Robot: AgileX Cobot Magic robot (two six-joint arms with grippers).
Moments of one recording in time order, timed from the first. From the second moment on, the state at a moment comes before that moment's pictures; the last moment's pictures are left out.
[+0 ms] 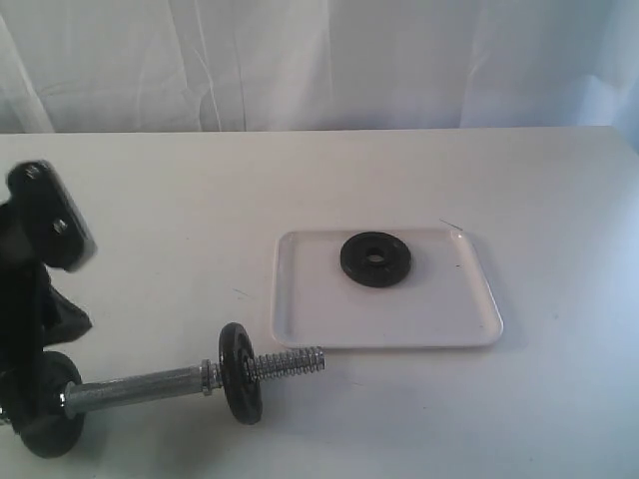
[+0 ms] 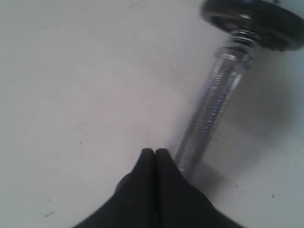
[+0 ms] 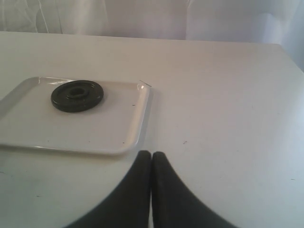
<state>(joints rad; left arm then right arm) -0.54 1.07 -0.64 0.02 0.61 0.54 0.15 0.01 0.00 0.02 0.35 0.02</state>
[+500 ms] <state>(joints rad) -0.58 1.11 -0.54 -0.02 0.37 0.75 0.15 0.01 0.00 0.02 0.35 0.02</state>
